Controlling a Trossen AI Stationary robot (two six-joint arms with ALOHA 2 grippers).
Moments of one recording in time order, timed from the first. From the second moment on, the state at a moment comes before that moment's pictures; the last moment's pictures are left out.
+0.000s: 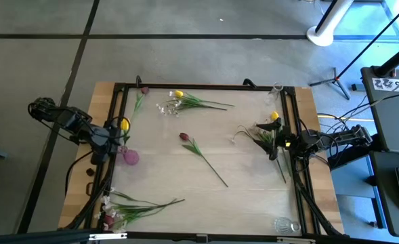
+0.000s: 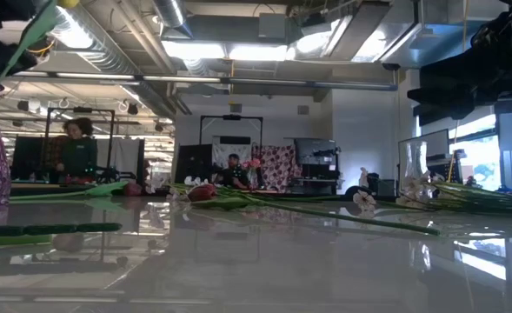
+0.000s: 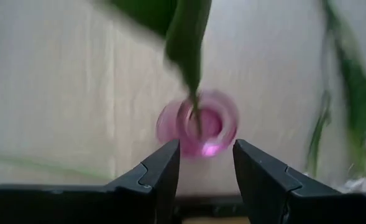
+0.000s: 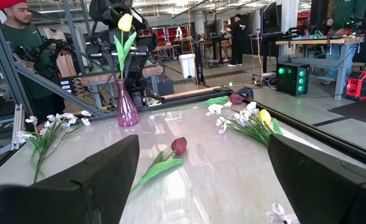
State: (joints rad) left arm -0.42 0.49 0.77 -1.39 -0.09 -0.44; right arm 0.22 0.05 0.01 0.08 0.45 0.10
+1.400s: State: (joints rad) left arm -0.42 0.55 1.24 -1.40 -0.64 -0.54; right arm 0.22 0.05 0.01 0.08 0.45 0.10
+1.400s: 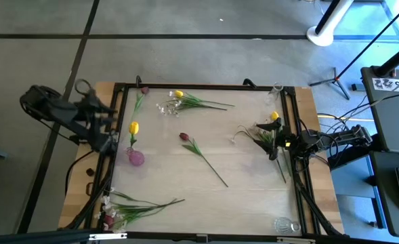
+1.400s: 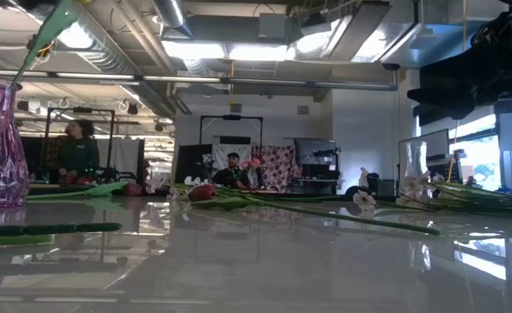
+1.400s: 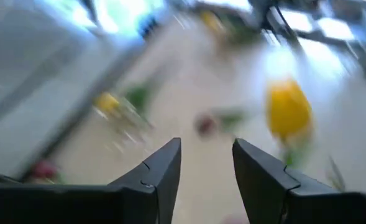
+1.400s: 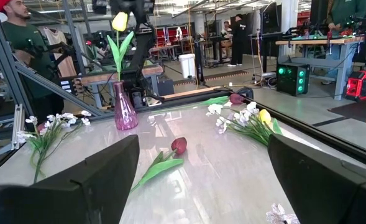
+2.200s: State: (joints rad) left arm -0.21 0.85 1.25 -0.32 -0.66 -0.32; right arm 0.22 0.05 0.01 0.11 0.82 0.10
